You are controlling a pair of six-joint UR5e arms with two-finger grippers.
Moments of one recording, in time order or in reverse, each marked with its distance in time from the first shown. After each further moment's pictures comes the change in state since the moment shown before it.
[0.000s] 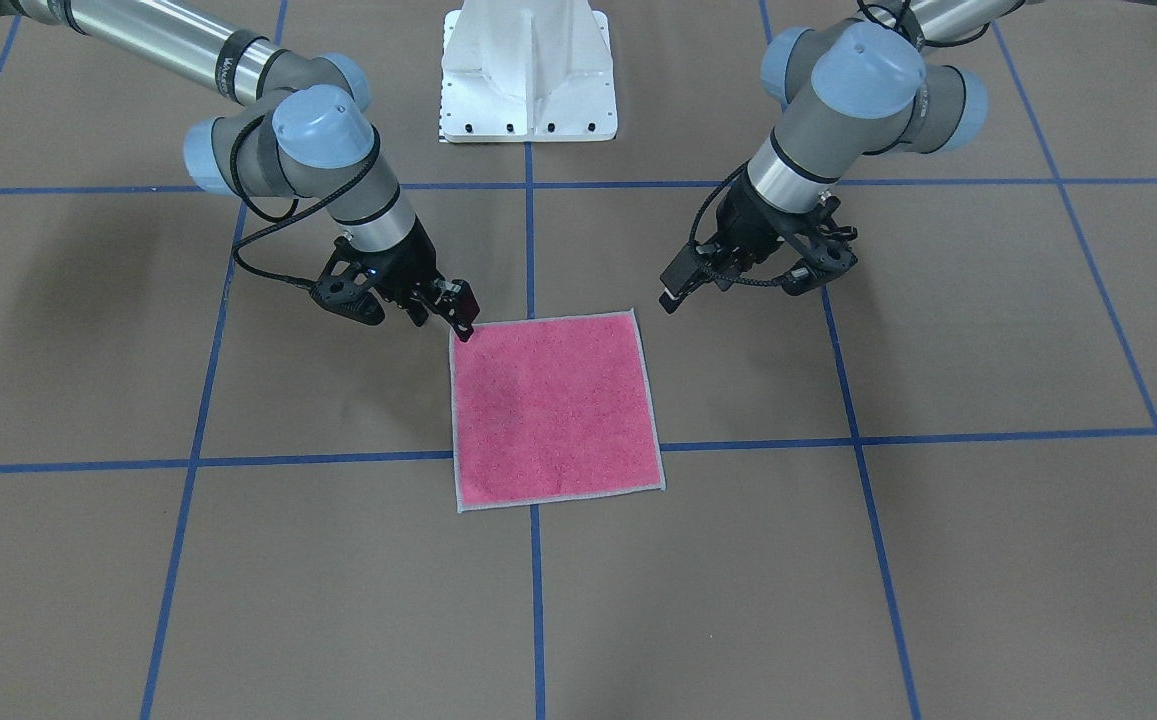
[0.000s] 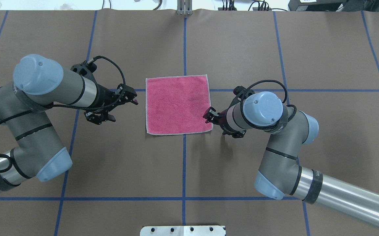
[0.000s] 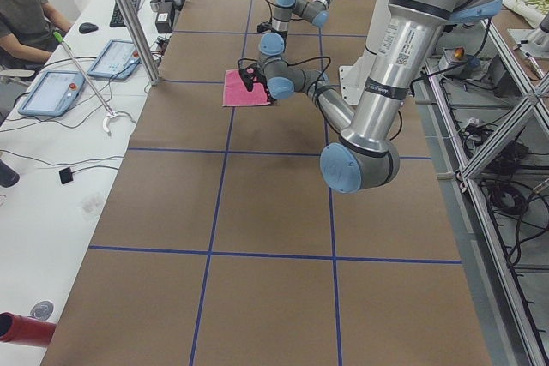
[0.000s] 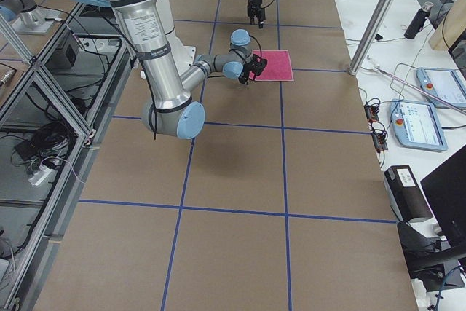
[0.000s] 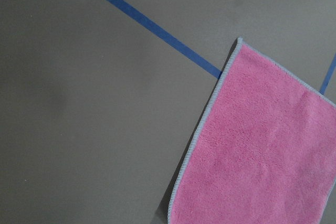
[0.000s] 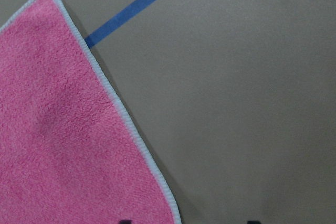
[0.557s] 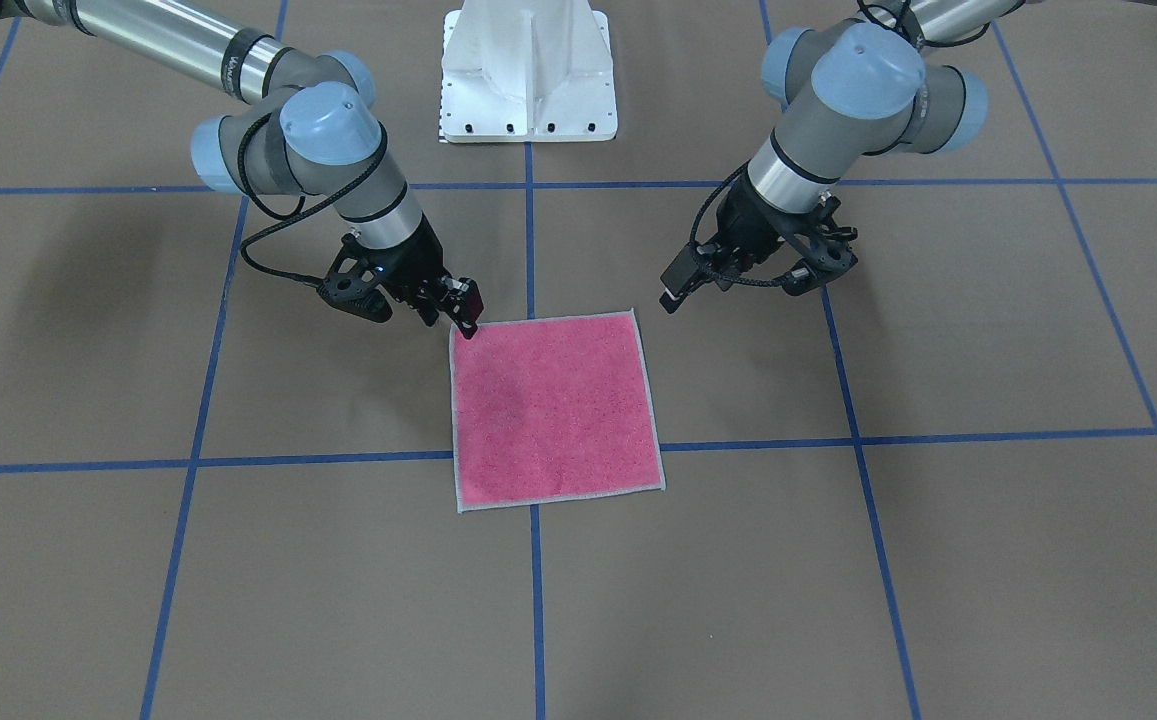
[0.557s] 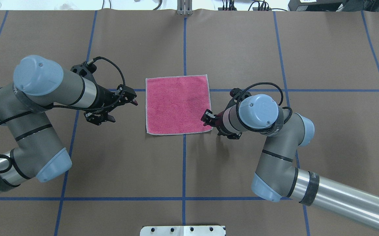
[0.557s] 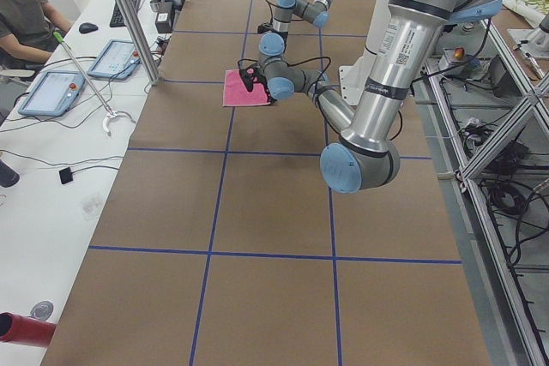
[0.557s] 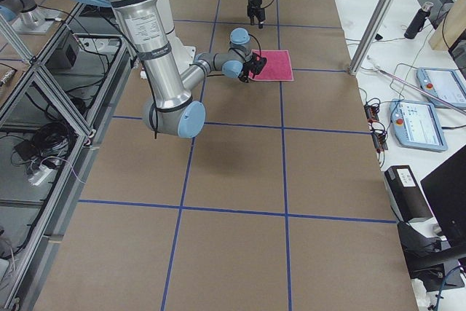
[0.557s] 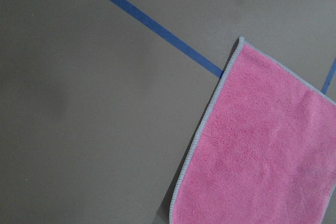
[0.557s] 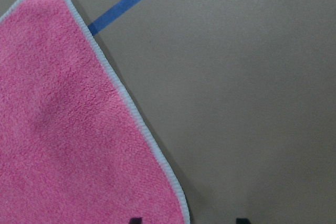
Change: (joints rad) left arm 0.001 0.002 0.000 0.000 0.001 0.000; right arm -0.006 0.010 0.000 -0.001 -0.002 0.004
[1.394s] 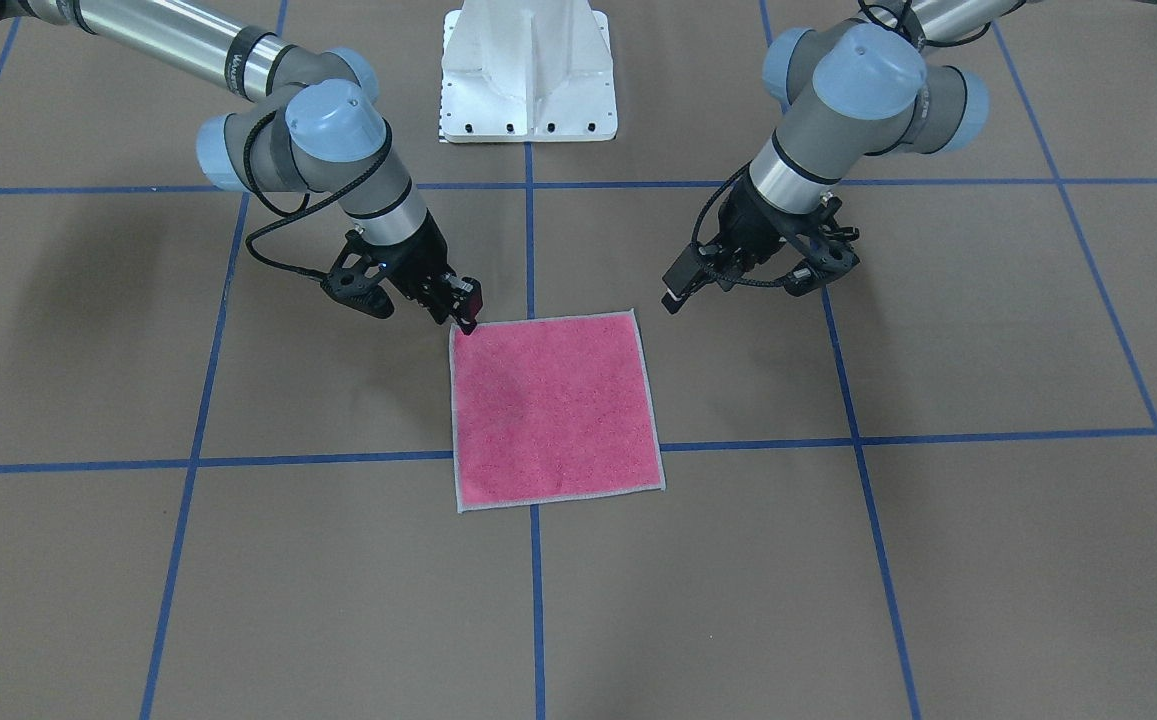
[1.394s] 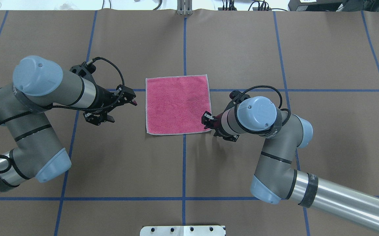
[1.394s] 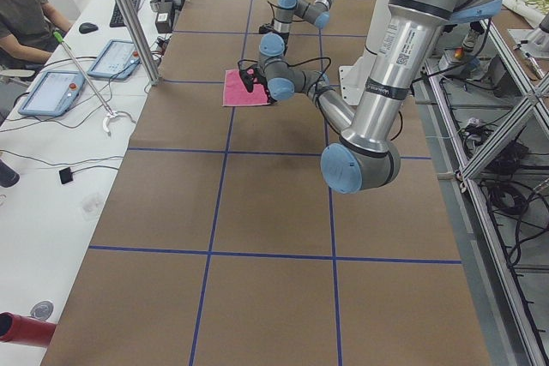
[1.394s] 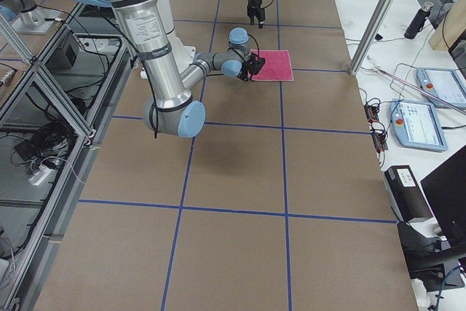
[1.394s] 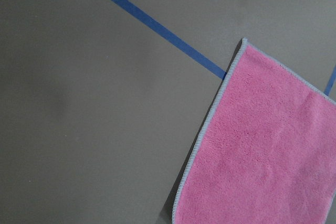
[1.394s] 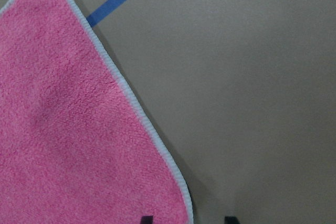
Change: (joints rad) left arm 0.000 0.004 0.000 0.000 0.002 0.000; right arm -0.010 0.002 0.001 0.000 -0.001 0.051
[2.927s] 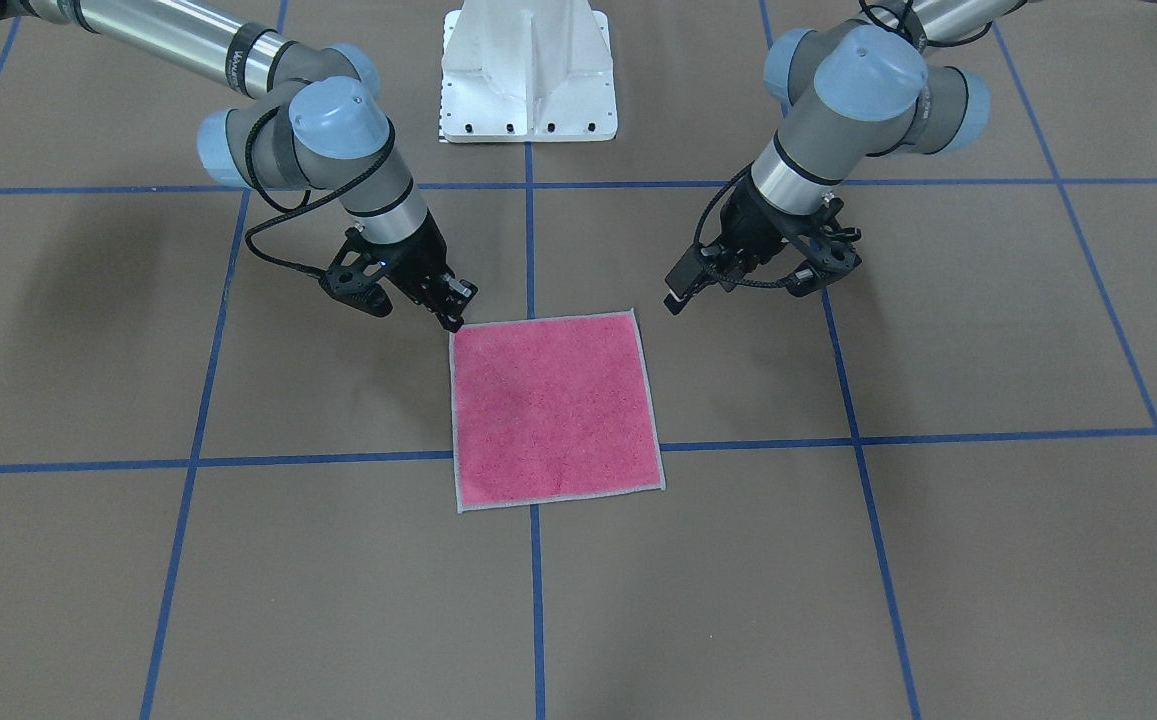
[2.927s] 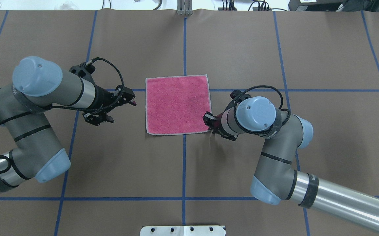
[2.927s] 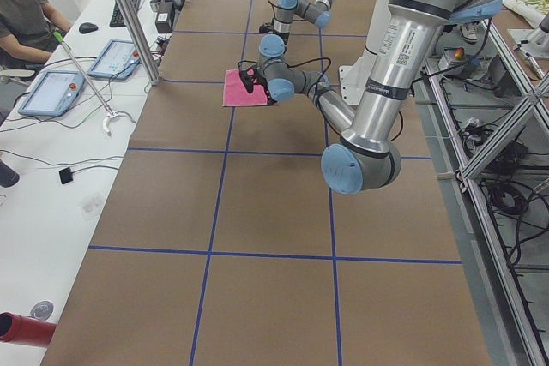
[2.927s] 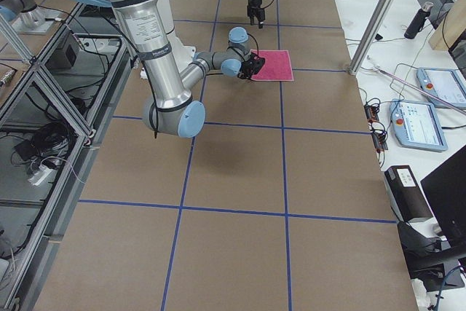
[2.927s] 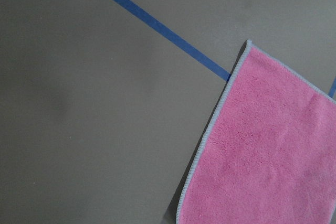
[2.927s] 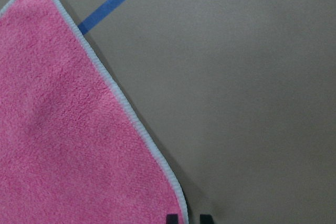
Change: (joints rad) left arm 0.000 0.004 0.000 0.000 0.001 0.000; right arm -0.003 -0.001 0.012 -0.030 -0.021 0.002
